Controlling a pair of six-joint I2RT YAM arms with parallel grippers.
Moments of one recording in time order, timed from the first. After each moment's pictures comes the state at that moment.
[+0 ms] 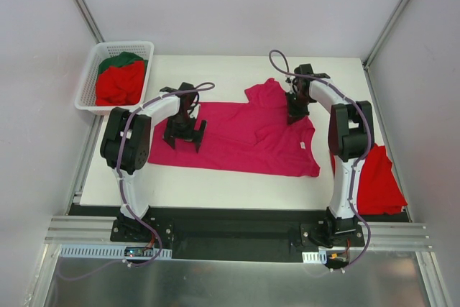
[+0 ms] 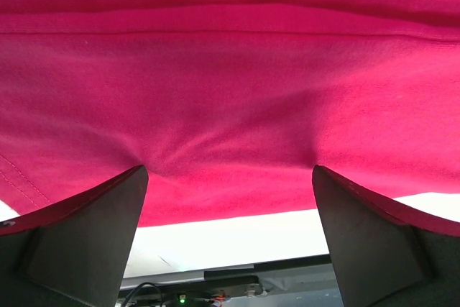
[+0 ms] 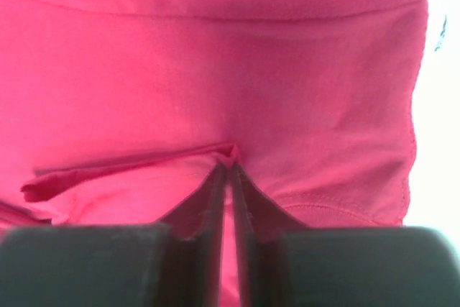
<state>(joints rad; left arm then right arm) -0.33 1.94 1.35 -0.95 0.09 -0.14 0.19 2.15 1.68 -0.84 -0.16 0.08</state>
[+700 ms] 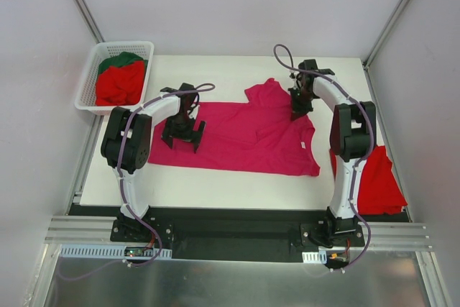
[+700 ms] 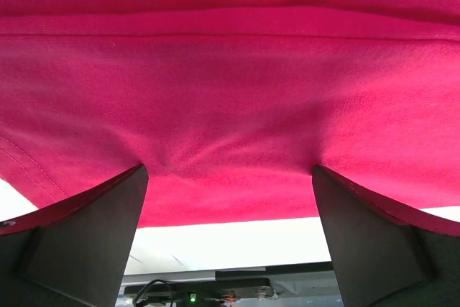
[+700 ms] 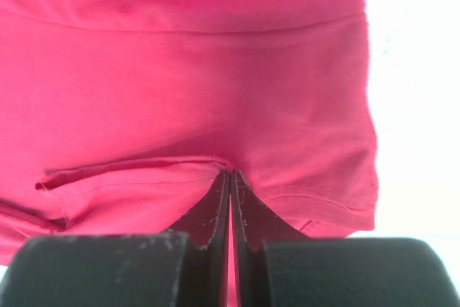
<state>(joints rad) -0.33 1.95 1.35 -0.96 0.04 -0.12 0.17 2.15 1.73 -0.88 -0.14 0.08</state>
